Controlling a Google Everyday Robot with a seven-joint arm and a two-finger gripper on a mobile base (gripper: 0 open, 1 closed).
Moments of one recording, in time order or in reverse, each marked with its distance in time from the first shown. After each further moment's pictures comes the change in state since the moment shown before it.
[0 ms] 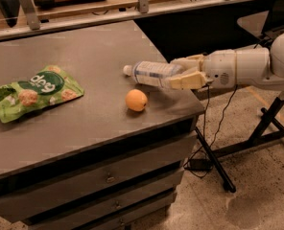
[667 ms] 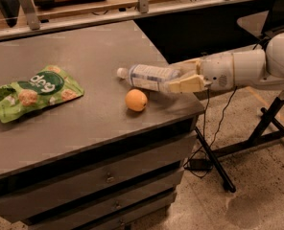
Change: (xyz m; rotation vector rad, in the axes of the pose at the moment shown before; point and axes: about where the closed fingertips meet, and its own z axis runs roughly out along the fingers) arm 0.009 0.008 0.008 -0.065 0.015 0.018
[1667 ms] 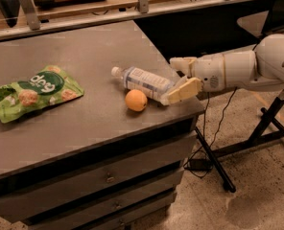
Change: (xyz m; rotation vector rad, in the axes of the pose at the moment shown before) arm -0.005 0.008 0.018 -0.007 -0.004 0.020
